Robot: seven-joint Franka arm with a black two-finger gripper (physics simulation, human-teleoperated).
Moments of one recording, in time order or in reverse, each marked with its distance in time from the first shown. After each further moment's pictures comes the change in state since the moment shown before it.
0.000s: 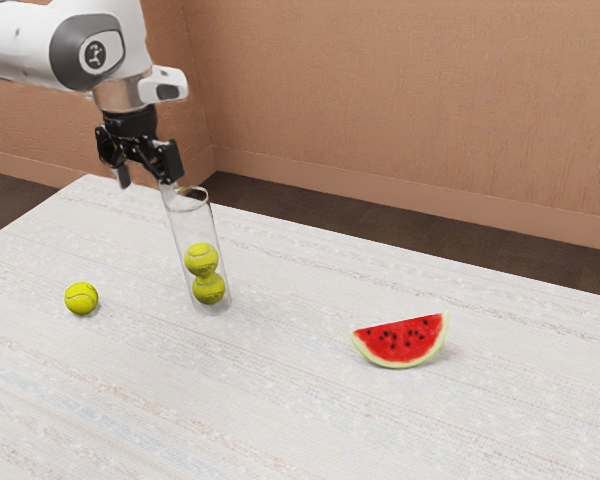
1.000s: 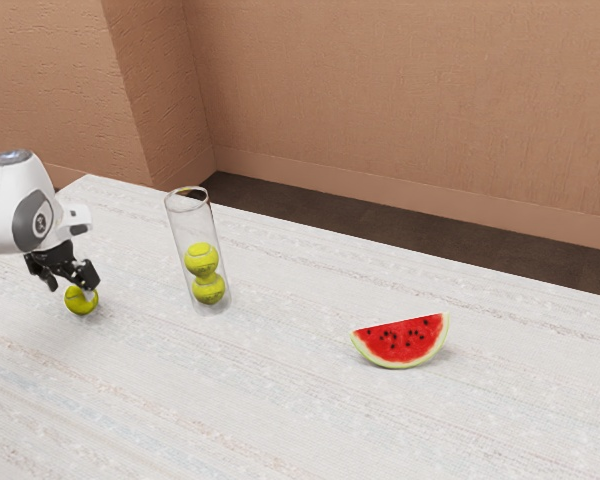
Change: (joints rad) arm 0.491 0.346 -0.009 -0.329 -0.021 0.791 0.278
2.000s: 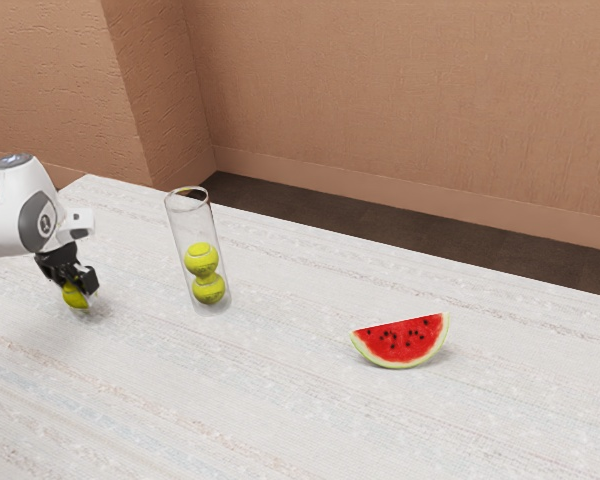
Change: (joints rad) arm 0.007 0.060 -0.007 0.047 -0.064 0.010 0.185
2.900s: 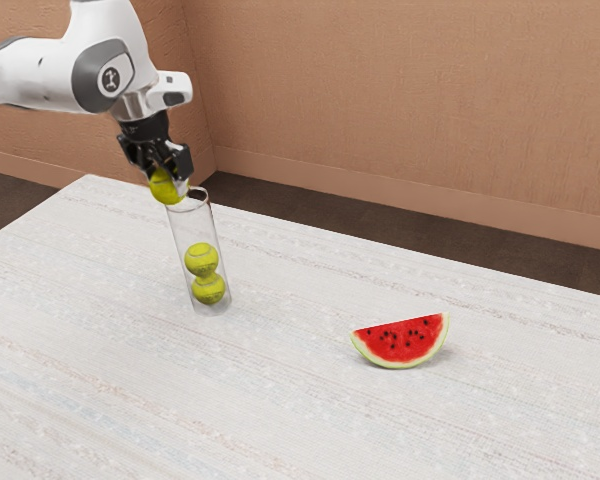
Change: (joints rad) arm -0.317 -0.249 -0.094 0.334 0.042 -0.540 -0.354
